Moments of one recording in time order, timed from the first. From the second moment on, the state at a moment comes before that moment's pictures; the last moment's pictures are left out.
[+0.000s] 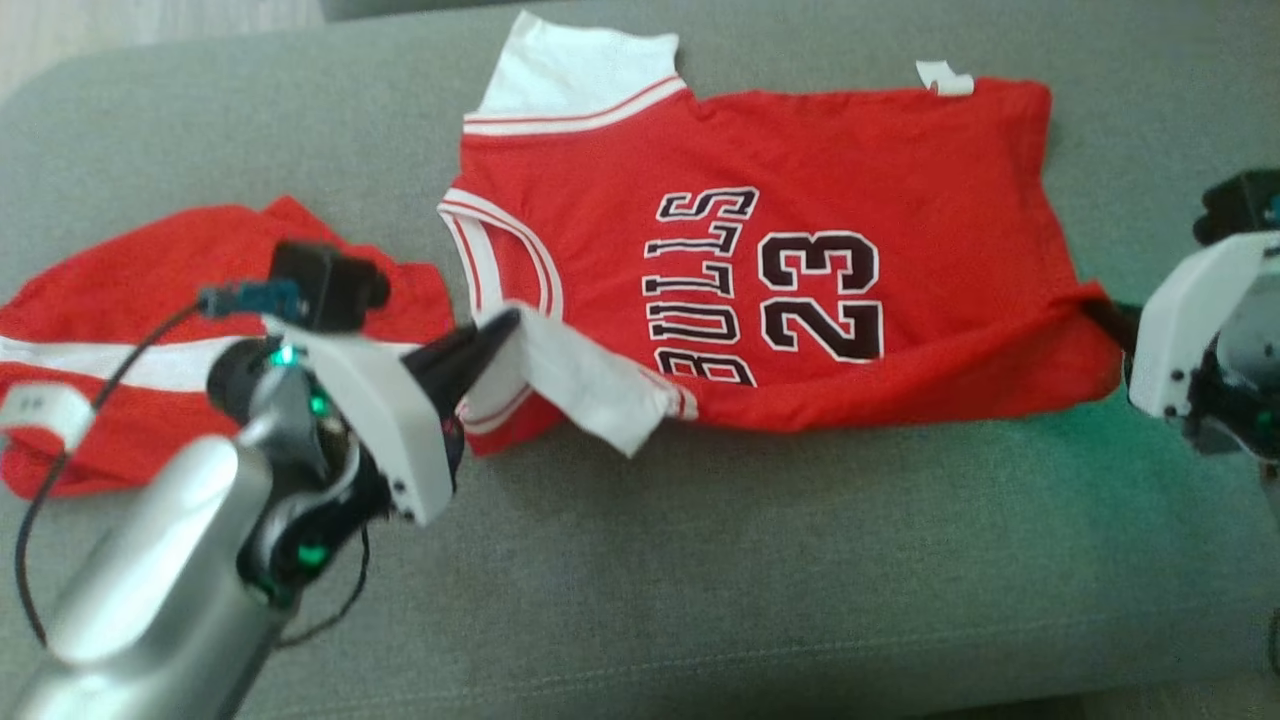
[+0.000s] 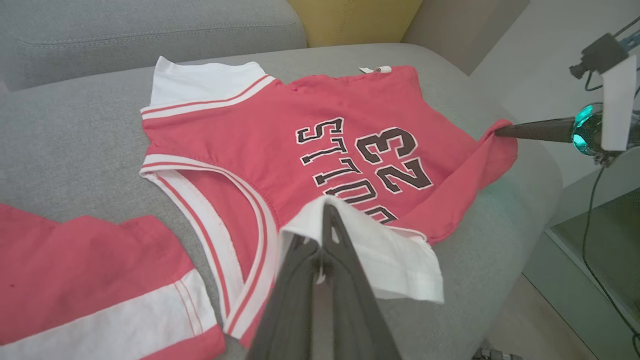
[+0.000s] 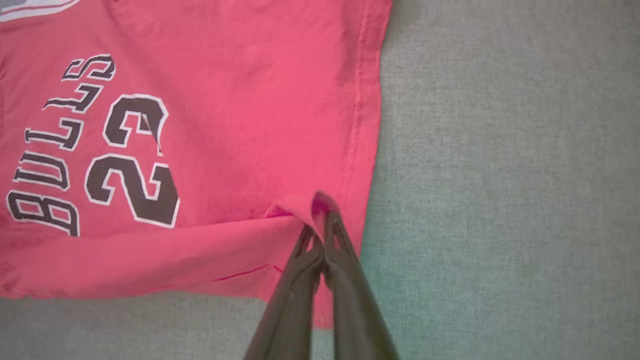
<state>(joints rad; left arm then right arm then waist) -0.42 0.44 -0.57 -0.01 -0.79 -0.05 0.39 -0.52 -0.50 0.27 0.43 0.66 0.12 0.78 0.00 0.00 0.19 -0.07</state>
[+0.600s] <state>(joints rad) -0.66 0.37 -0.59 0.29 -0.75 -0.10 0.31 -0.66 -0.45 0.30 0.57 0.61 0.12 0.66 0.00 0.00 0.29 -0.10</state>
